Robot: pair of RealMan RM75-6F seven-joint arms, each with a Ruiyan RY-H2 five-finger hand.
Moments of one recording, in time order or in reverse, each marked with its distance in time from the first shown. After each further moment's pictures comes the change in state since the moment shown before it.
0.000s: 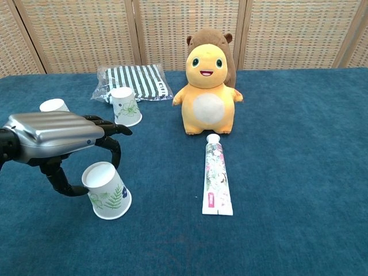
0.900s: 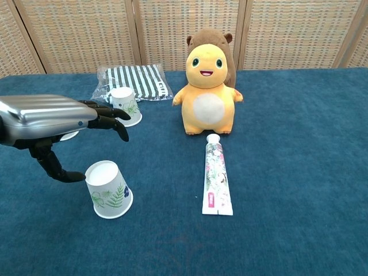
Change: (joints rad) left arm 0.085 0.080 -0.095 -0.042 0.090 -0.093 -0.054; right arm 0.004 0.002 -0.007 -0.005 0.005 -0.019 -0.016
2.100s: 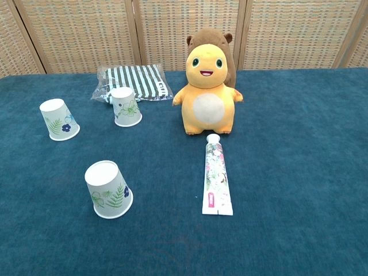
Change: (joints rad) left arm 0.460 0.162 0.038 0.269 0.563 0.445 -0.617; right arm 0.007 -0.025 -0.025 -0.024 -0.040 -0.006 -0.117
